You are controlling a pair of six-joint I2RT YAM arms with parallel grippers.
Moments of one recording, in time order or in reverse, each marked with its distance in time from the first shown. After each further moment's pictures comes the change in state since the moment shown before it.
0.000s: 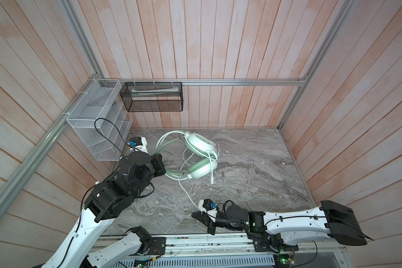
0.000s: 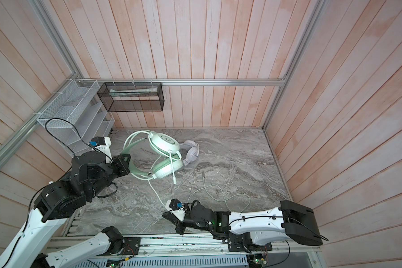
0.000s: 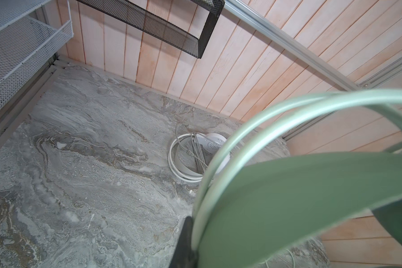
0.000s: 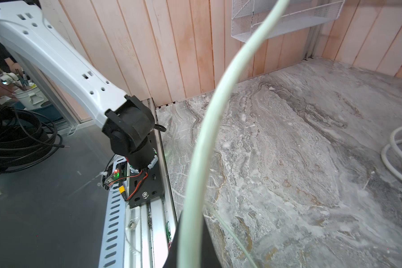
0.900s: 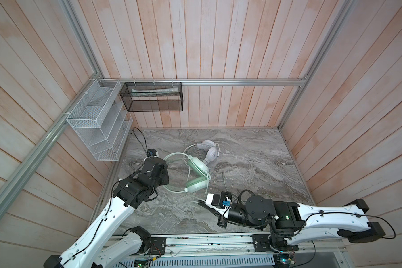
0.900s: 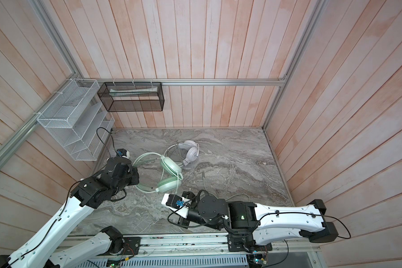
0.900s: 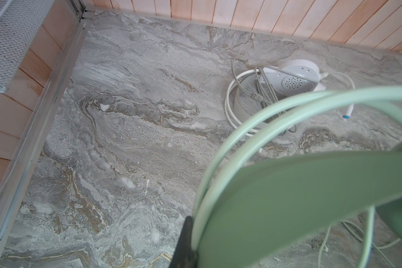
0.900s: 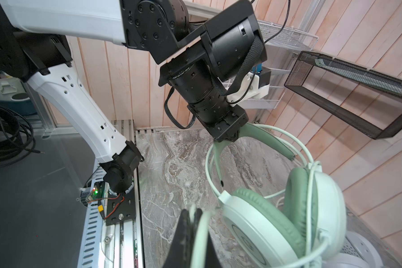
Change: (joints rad) left arm 0.093 0.034 -0.317 0.026 0.010 0.171; right arm 0.113 -0.172 0.524 -0.699 0.247 -0.308
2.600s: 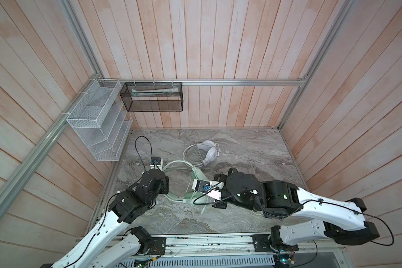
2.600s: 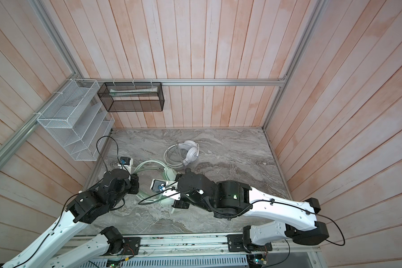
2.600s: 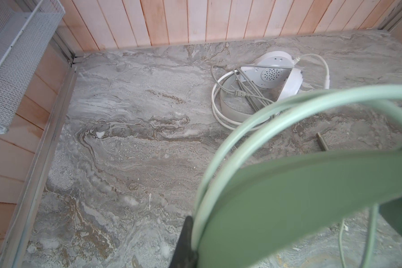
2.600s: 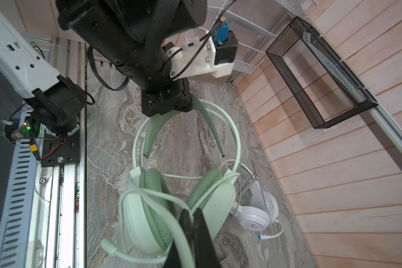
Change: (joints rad) left arm -0.135 -0.163 -0.143 0.105 -0.091 0.165; right arm -0.164 0.238 0.455 -0.516 0.014 -0.204
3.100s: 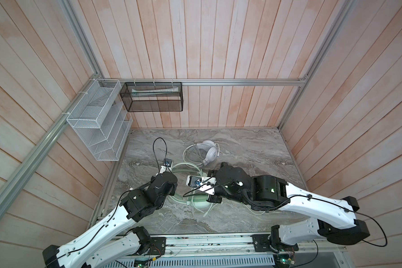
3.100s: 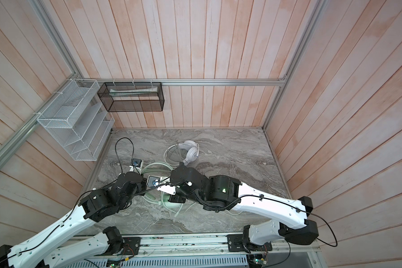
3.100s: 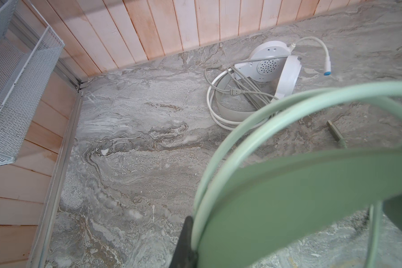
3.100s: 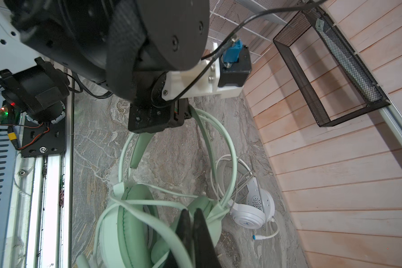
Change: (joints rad) left arm -0.164 0.090 -0.020 0.049 -0.167 0.026; right arm -0.053 0.092 0.047 -0.011 -0.040 -0.060
